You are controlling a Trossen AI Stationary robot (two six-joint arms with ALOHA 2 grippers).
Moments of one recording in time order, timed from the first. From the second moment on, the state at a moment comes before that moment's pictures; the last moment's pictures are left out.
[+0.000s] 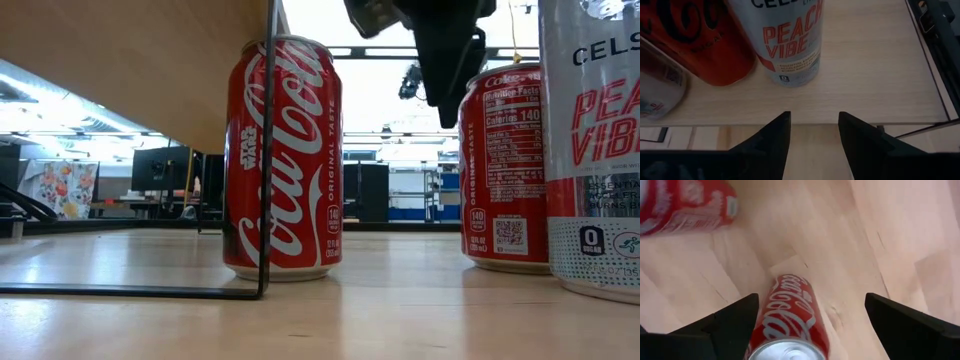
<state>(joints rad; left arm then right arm) -0.80 0.89 0.83 -0.87 -0.54 -0.57 0.35 2.01 1.78 -1.29 0.08 0.83</state>
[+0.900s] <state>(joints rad) -0.80 0.89 0.83 -0.87 -0.54 -0.56 0.51 2.01 1.96 -1.22 0.14 0.57</state>
